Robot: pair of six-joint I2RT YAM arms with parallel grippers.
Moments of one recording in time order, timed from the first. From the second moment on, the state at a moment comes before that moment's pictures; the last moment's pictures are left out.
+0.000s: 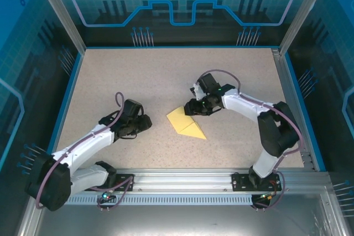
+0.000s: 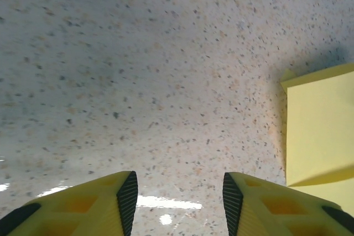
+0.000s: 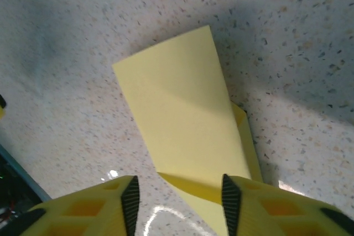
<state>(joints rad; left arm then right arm) -0.44 1.13 0.61 -0.51 0.02 -0.87 0.54 1.73 1.14 -0.57 -0.43 0.42</state>
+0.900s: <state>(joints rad) -0.44 1.25 0.66 -0.48 0.09 -0.84 0.44 2.03 1.29 -0.48 -0.71 0.23</state>
